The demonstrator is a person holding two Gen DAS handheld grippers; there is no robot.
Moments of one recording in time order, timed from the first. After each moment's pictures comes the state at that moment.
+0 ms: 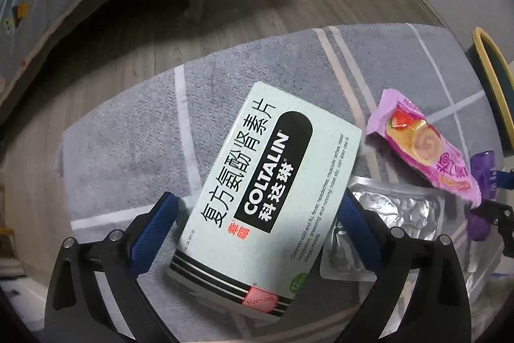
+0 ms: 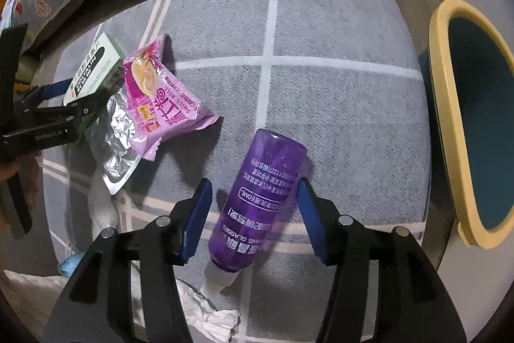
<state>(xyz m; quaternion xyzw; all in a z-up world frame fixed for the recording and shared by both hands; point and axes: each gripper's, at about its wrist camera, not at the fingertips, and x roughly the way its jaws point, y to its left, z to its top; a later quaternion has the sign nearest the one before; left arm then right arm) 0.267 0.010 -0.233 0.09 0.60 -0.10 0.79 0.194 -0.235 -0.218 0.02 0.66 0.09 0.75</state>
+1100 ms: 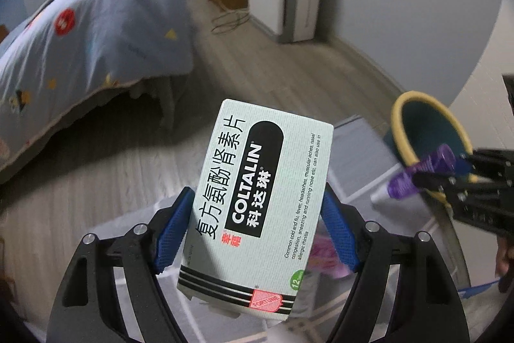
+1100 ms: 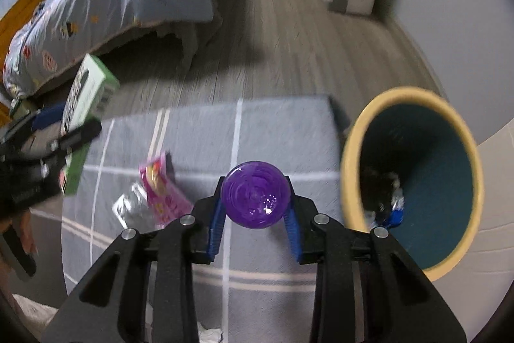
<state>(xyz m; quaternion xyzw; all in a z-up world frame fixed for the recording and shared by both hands) 0.248 -0.071 -0.099 0.09 0.45 -0.17 0.87 0.220 -0.283 -0.109 0.05 0.52 0.05 0.85</state>
